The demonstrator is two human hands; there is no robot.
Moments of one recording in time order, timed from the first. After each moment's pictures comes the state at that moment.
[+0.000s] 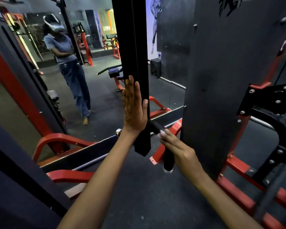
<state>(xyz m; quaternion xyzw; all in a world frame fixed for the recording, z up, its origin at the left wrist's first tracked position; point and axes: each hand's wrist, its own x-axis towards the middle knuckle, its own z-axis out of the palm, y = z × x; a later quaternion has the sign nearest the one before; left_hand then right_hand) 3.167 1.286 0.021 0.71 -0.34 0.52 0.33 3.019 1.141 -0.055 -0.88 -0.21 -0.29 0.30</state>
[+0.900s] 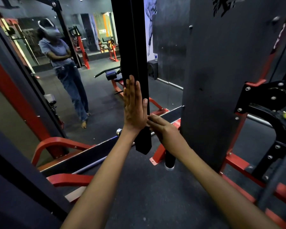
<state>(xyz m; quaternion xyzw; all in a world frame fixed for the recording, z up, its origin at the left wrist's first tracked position) 3.169 1.289 0.020 0.71 -0.34 0.52 0.33 3.064 1.176 -0.009 -0.89 -0.20 -0.31 0.28</state>
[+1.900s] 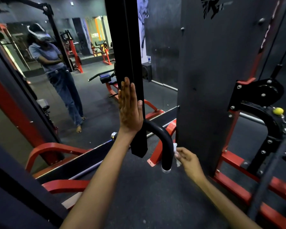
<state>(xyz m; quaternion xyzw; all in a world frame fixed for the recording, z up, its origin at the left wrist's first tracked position) 3.164 1.299 0.014 0.70 -0.36 0.52 0.34 3.013 1.139 -0.113 -0.72 0.13 -0.16 0.66</state>
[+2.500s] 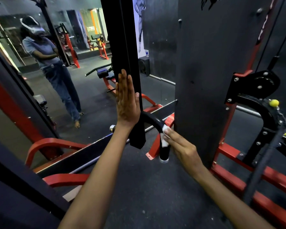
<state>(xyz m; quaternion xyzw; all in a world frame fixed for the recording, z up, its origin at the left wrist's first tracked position) 3.163 1.299 0.014 0.71 -0.36 0.51 0.32 2.992 1.143 -0.084 -0.87 -0.15 -0.33 0.33</state>
